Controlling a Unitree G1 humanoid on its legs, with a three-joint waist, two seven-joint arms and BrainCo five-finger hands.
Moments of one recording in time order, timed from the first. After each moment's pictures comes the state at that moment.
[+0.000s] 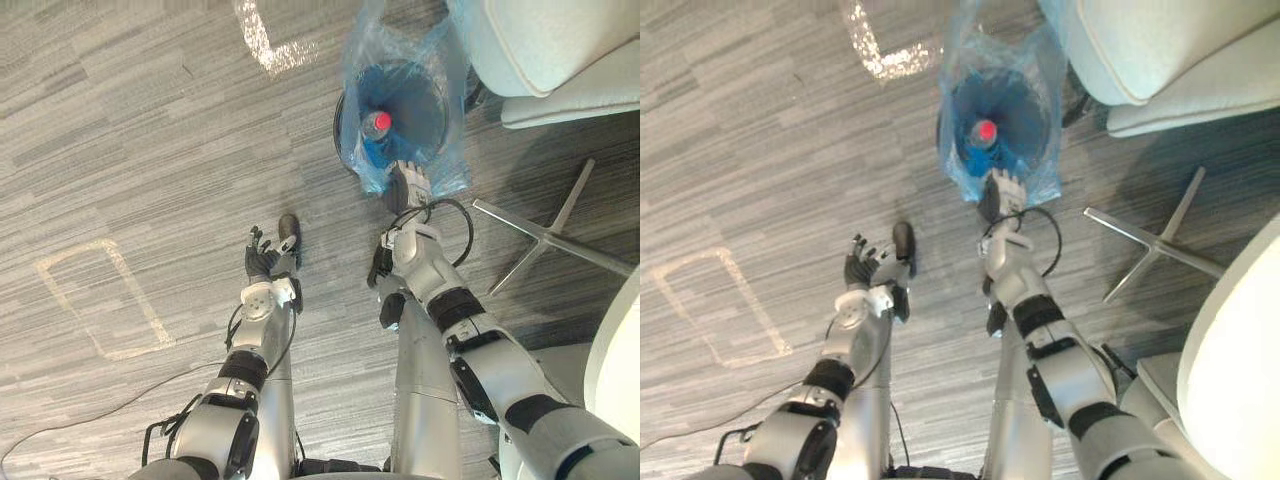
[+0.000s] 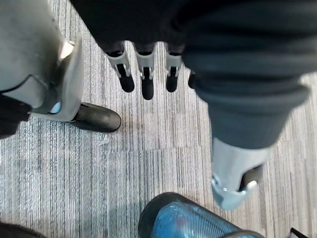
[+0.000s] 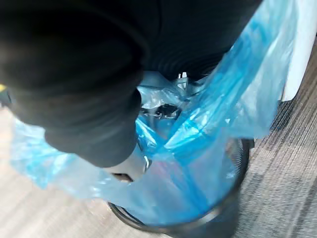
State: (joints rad) left arm -0.48 -0.01 -0.01 0.77 -0.31 -0.23 0.33; right arm -0.77 -0.16 0.24 0.68 -0.63 0.01 -0.48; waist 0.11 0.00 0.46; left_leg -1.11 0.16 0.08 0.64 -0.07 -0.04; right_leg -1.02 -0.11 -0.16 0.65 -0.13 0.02
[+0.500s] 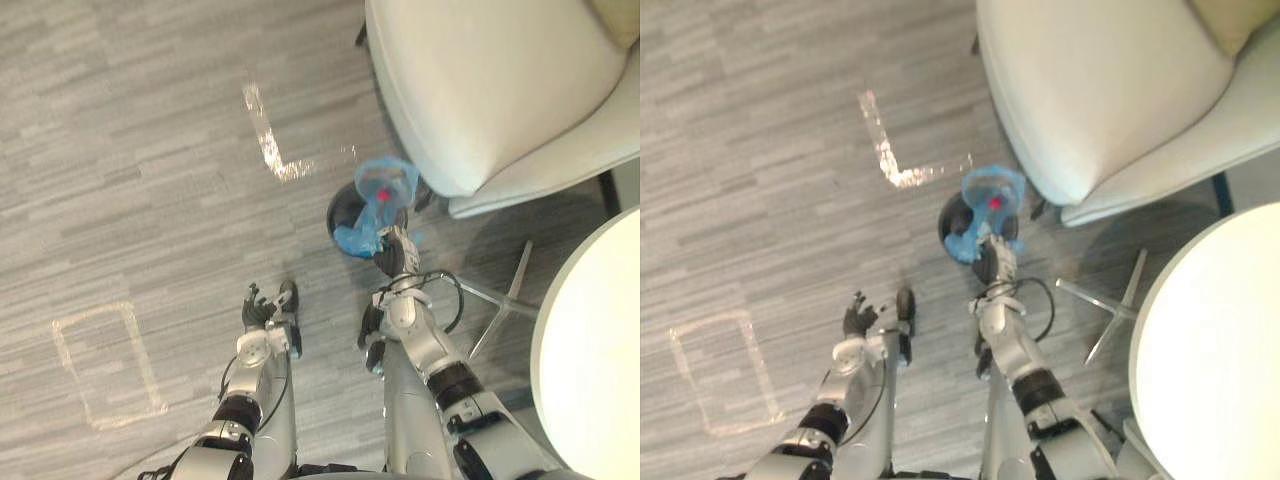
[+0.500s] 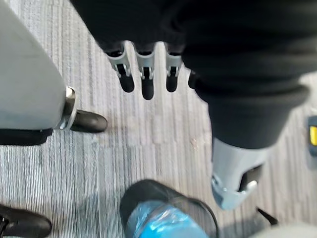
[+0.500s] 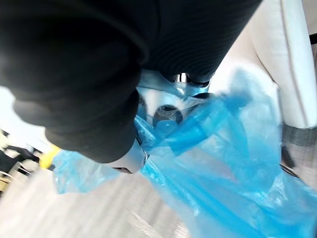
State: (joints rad) left arm -0.21 -0.01 -0.04 0.82 -0.21 -0.19 0.31; right arm -0.31 -0.07 0.28 0.36 -0.55 -0.04 -0.43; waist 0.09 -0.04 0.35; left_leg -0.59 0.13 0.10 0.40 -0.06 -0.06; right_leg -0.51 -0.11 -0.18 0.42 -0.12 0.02
